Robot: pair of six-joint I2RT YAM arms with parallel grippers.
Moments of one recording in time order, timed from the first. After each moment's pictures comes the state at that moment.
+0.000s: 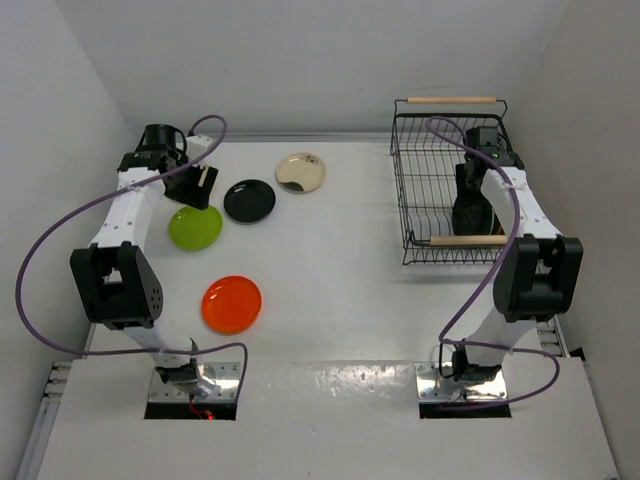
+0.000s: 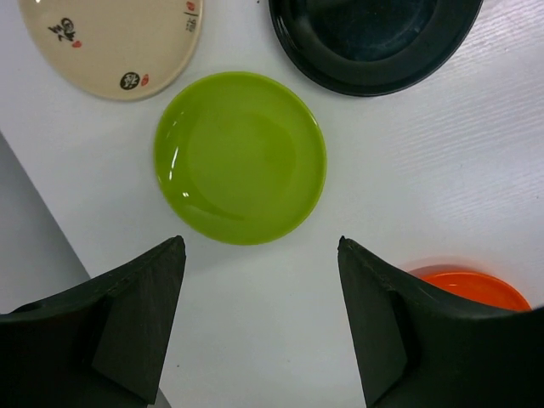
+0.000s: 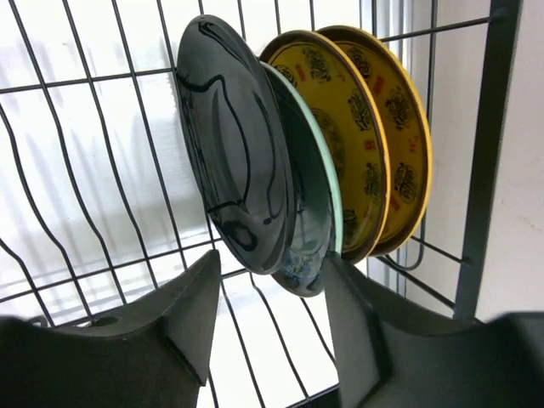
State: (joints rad) left arm 0.10 1.63 1.49 -0.82 0.13 0.43; right arm -0.06 1.71 1.41 -0.77 0.37 -0.09
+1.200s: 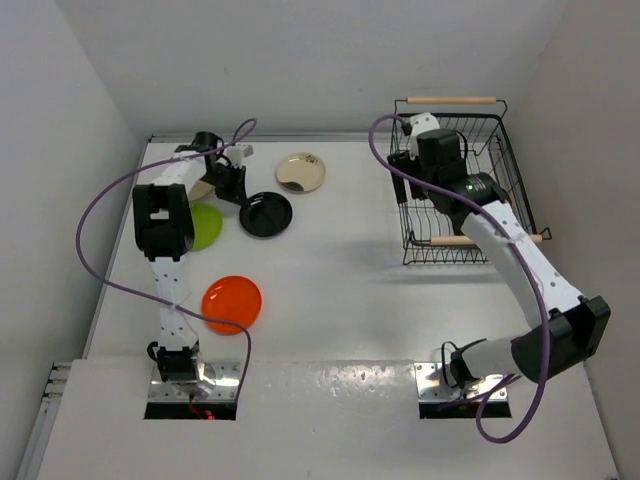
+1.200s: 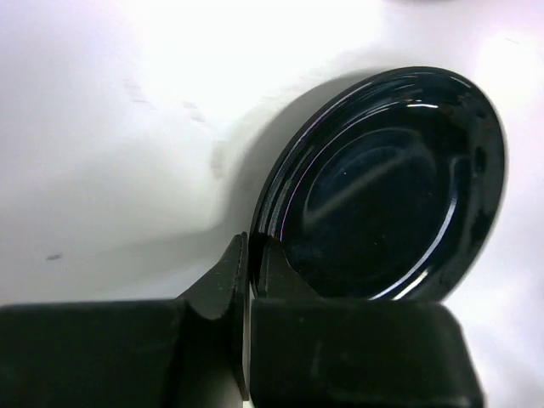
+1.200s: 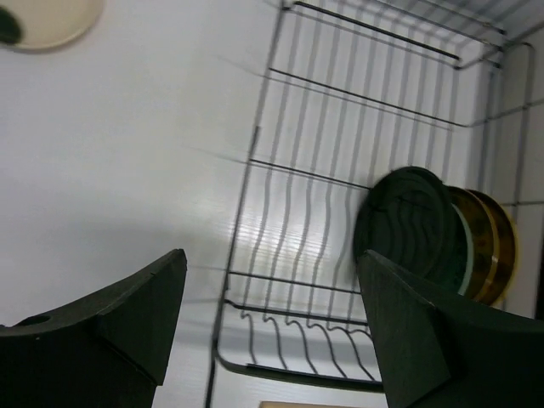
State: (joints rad) left arm 0.03 2.34 1.92 -0.78 0.48 0.29; right arm 0.38 1.38 1.36 -0.63 0.33 -0.06
